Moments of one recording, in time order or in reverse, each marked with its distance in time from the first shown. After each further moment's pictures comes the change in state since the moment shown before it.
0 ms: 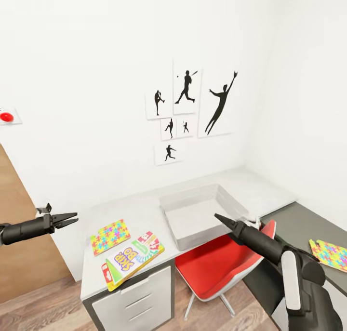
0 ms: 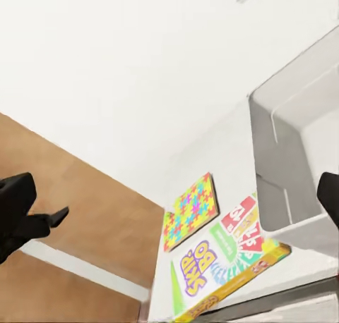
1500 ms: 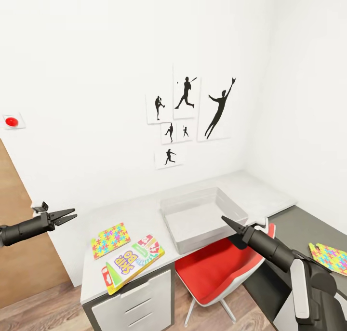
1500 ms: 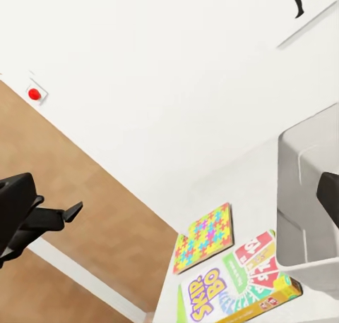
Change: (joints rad) left arm 0.004 -0.008 0.067 0.032 0.051 -0.049 -0.001; right arm 0.033 -0.030 -0.046 0.015 0.026 -0.138 0.199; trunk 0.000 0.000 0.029
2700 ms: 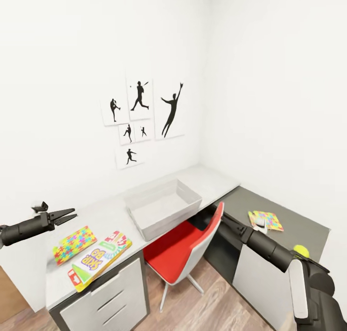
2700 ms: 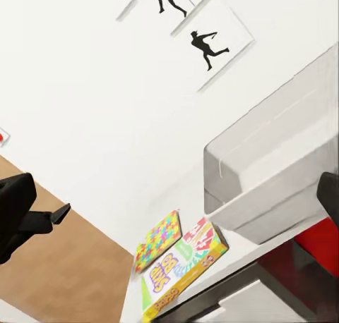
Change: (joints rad) left arm -0.001 0.001 0.002 0.000 -0.001 -0.003 0.000; right arm 0.000 0.002 0.002 0.015 -0.004 -0.002 -0.042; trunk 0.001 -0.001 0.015
